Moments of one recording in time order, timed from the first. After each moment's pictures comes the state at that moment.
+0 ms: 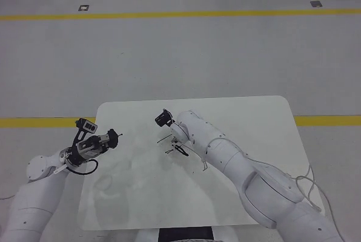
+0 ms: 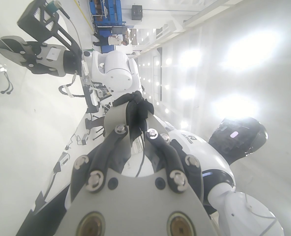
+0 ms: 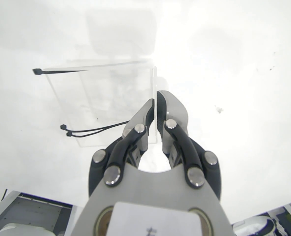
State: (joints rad) left arm 1.43 -0.97 -1.51 -1.25 -0.91 -0.34 -1.39; right arm -0.63 -1.71 0.52 -0.66 -1.02 -0.01 1.05
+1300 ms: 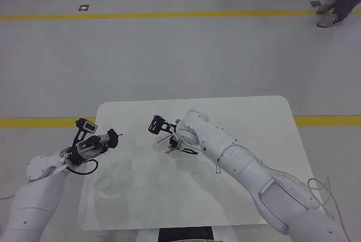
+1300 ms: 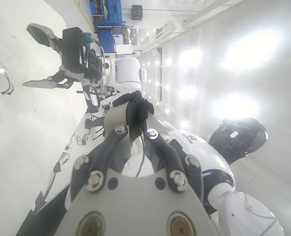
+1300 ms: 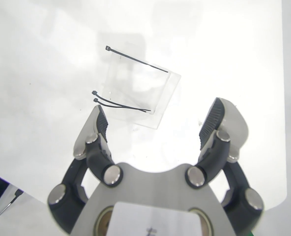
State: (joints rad) left arm 1.43 -0.97 -1.51 -1.25 -0.91 -0.34 -1.39; right arm -0.71 -1.56 0.57 -1.02 -1.15 -0.34 1.08
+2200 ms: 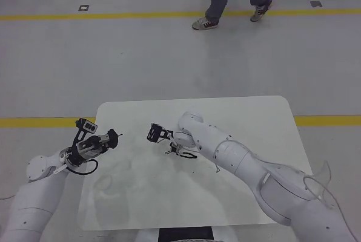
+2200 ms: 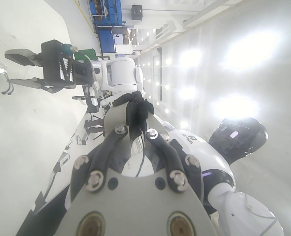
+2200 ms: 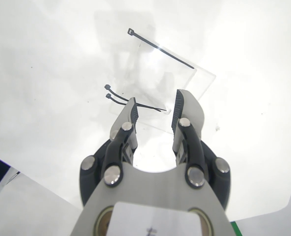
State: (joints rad) left arm 1.43 -0.97 -1.51 -1.25 -0.91 -0.34 -1.39; right arm -0.60 -1.57 0.32 -0.90 -0.93 -0.34 1.04
